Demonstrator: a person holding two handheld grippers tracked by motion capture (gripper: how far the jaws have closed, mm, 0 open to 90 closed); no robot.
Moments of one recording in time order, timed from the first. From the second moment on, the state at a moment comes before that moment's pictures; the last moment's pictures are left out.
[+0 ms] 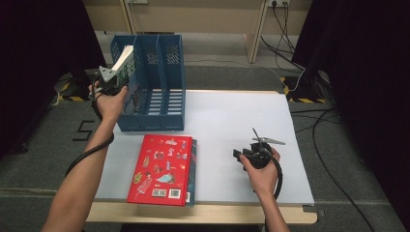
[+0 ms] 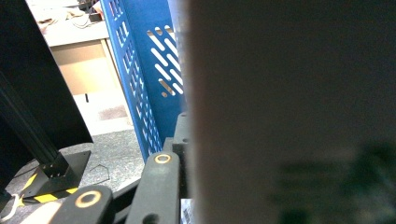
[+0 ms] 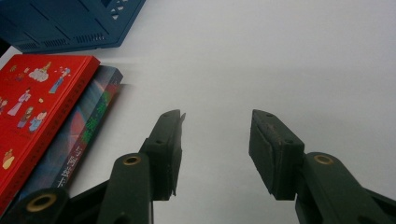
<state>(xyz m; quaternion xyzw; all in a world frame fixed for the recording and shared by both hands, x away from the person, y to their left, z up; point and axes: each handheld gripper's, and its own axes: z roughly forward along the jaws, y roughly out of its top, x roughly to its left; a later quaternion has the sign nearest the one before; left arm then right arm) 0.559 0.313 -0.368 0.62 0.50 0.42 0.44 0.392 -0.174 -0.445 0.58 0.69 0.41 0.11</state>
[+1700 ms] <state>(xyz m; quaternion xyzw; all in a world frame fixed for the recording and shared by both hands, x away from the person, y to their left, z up) 0.547 0.333 -0.362 0.60 0.54 0.37 0.47 0.392 -0.173 -0.443 0.58 0.69 0.41 0.11</state>
